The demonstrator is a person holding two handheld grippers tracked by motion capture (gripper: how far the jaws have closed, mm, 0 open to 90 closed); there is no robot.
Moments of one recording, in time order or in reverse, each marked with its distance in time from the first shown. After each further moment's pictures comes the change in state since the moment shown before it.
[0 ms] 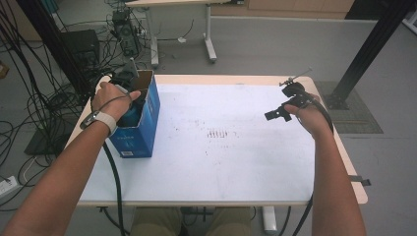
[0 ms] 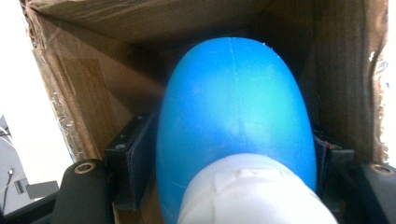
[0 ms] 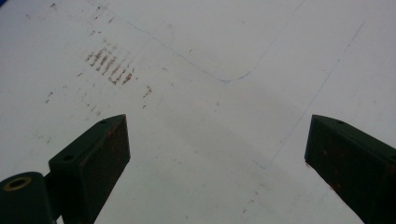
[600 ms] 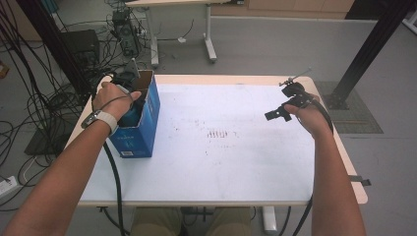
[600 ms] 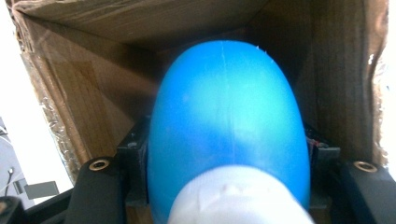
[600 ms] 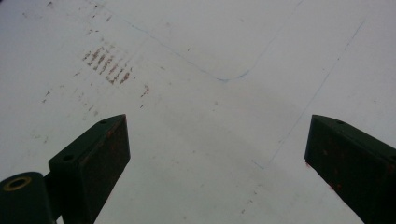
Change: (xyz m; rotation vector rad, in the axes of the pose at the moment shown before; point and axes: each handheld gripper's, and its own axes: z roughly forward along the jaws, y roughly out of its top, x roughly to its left) left arm -0.001 0.004 0.002 0.013 -0.001 0.001; right arm -0.001 0.002 0.002 0.009 -0.002 0.006
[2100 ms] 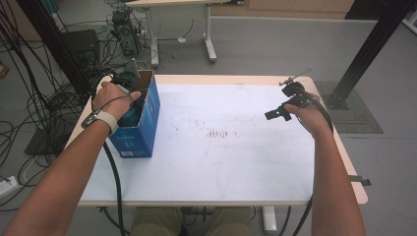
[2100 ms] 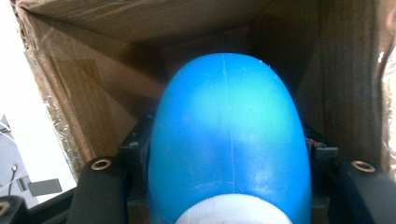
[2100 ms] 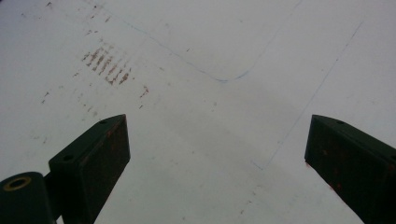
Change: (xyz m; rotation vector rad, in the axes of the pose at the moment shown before) left arm -0.001 0.001 0.001 0.006 0.009 0.000; right arm 0.000 0.000 0.000 -0.002 -0.002 -0.003
